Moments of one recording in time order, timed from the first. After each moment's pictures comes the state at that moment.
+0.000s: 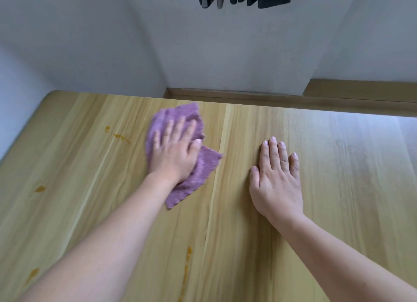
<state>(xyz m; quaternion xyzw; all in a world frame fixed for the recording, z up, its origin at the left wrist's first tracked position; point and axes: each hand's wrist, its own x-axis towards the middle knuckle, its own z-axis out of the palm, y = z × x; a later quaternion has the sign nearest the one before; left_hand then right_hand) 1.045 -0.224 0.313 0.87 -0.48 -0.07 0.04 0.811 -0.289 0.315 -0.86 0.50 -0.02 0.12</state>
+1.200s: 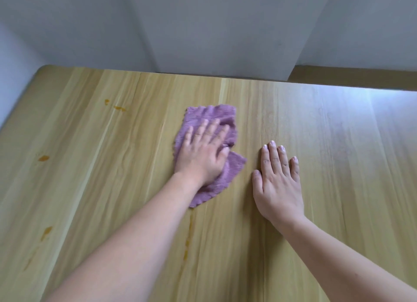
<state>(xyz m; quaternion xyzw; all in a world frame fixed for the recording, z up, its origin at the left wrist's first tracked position) 0.953 -0.183 0.314 0.80 -0.59 -0.07 0.02 0.754 -0.214 0.316 -0.85 0.51 0.00 0.11</state>
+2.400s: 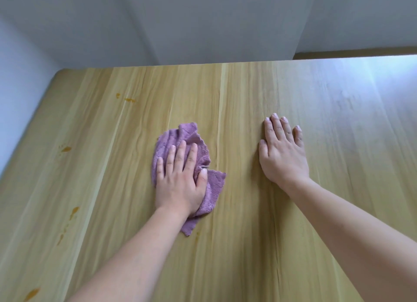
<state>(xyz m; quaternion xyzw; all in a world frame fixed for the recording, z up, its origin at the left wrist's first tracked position) 0.938 -0.050 0.315 0.87 -0.49 -0.06 -0.02 0.755 -0.216 0.311 -0.85 0.51 -0.03 0.11</state>
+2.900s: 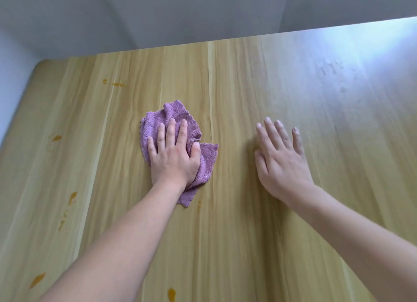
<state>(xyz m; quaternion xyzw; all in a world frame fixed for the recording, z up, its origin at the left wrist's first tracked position) 0.945 -0.041 0.310 0.87 -0.48 -0.05 0.02 0.714 -0.110 0.330 -0.86 0.50 -0.06 0.13</state>
